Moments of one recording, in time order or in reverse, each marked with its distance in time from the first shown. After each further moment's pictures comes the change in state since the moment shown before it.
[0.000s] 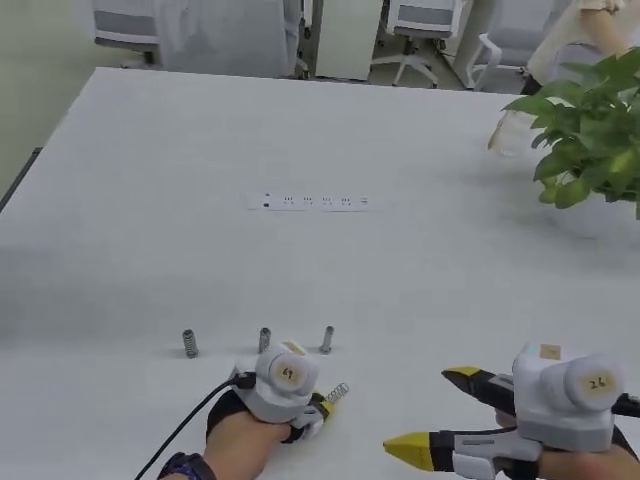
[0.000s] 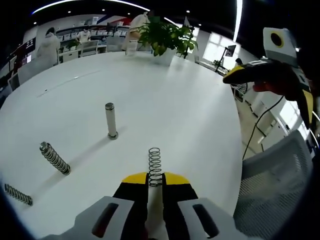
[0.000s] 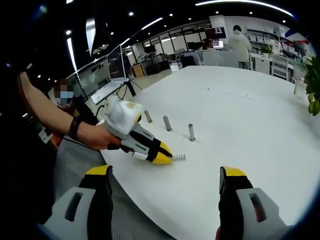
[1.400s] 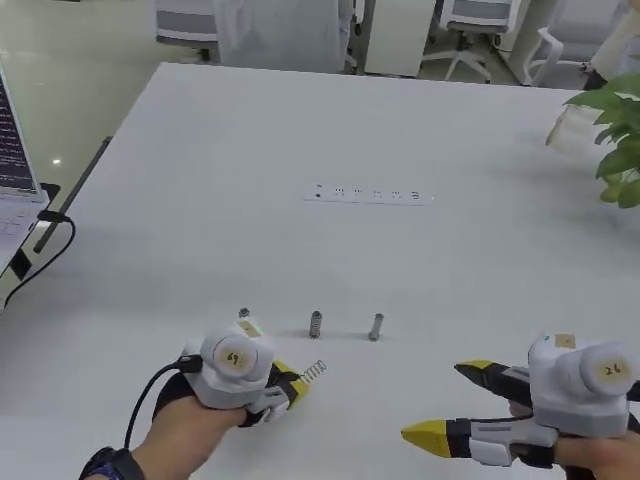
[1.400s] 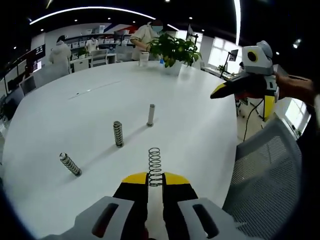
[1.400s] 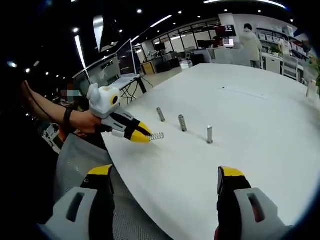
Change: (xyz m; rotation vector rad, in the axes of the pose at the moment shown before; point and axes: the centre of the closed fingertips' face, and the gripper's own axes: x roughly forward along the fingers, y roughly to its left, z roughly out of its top) left arm -0.108 0.045 -0.026 0.011 -0.074 0.081; right arm 0.032 0.027 0.001 -0.024 0.019 0.091
